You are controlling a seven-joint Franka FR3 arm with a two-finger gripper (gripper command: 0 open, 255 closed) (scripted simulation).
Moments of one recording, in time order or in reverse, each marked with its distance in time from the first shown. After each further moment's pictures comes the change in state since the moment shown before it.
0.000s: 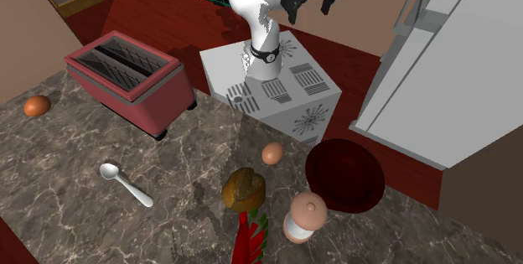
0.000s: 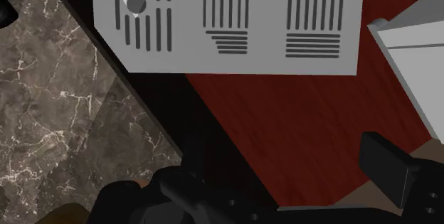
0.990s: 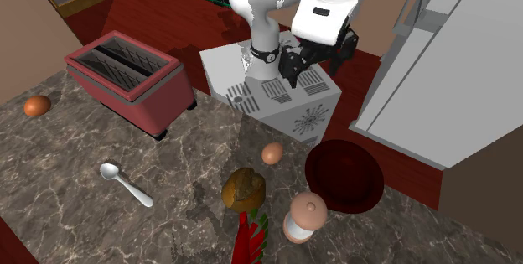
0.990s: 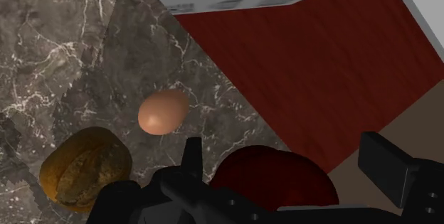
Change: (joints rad) arm -0.048 0.470 -0.105 0.219 0.005 0.300 -0.048
